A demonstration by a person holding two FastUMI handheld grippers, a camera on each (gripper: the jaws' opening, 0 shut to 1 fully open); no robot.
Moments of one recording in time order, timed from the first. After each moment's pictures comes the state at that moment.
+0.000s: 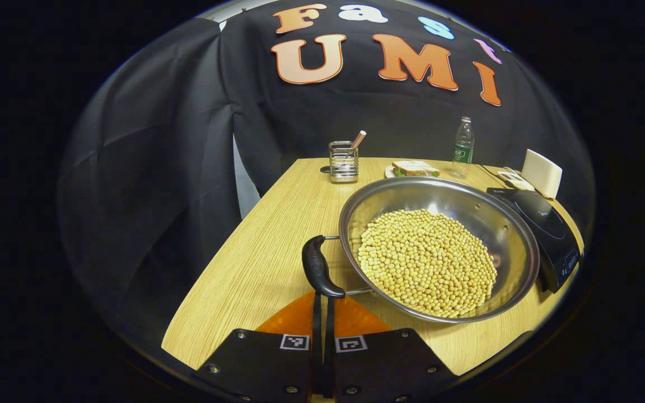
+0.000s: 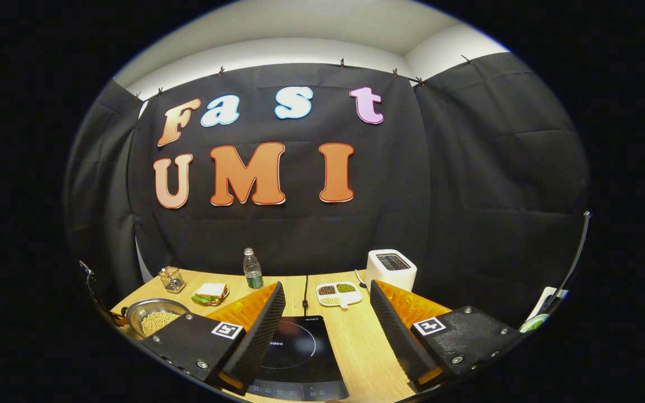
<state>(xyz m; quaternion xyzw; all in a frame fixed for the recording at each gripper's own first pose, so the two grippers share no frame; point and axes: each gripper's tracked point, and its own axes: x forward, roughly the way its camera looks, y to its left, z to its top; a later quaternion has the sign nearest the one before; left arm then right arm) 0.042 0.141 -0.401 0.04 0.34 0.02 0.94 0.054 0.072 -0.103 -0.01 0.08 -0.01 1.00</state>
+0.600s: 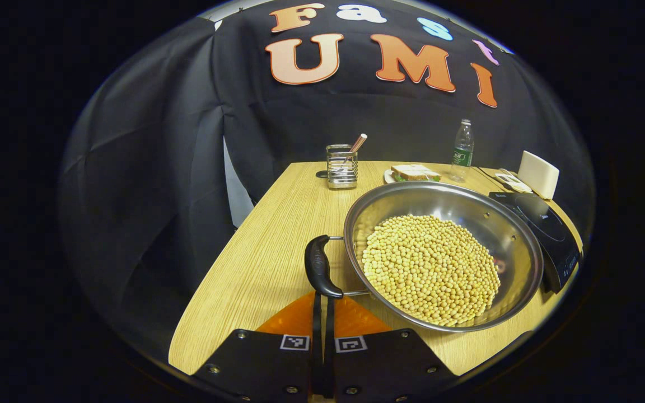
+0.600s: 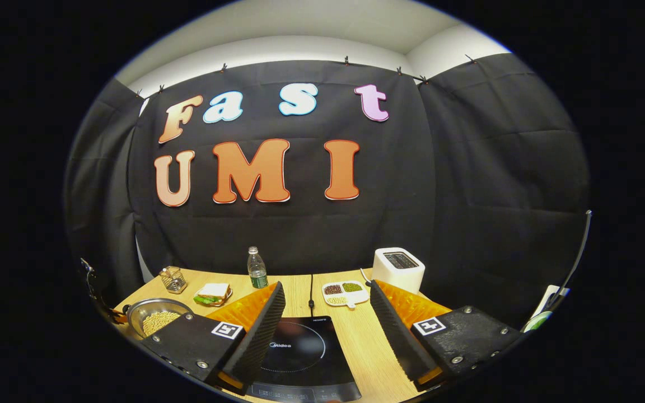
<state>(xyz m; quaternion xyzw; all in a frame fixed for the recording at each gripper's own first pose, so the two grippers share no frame) 0.072 0.154 -0.408 0.04 0.34 -0.01 0.94 0.065 0.093 -0.110 -0.01 0.09 -0.01 1.00</state>
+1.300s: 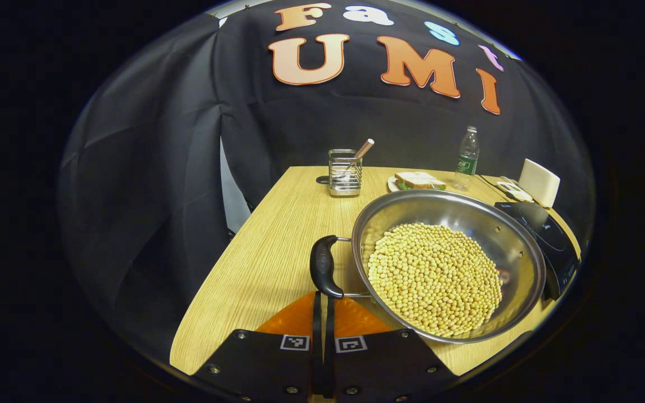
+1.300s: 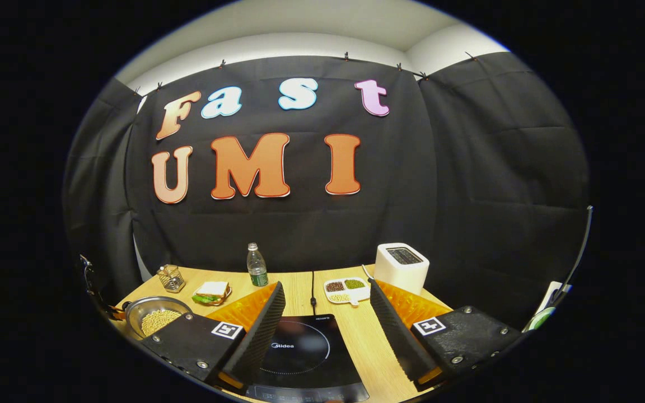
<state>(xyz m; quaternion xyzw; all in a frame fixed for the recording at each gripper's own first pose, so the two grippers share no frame) 0.099 0.163 -0.413 0.02 0.33 -0.02 0.94 0.076 0.103 -0.127 -0.01 0.10 -0.01 1.00</state>
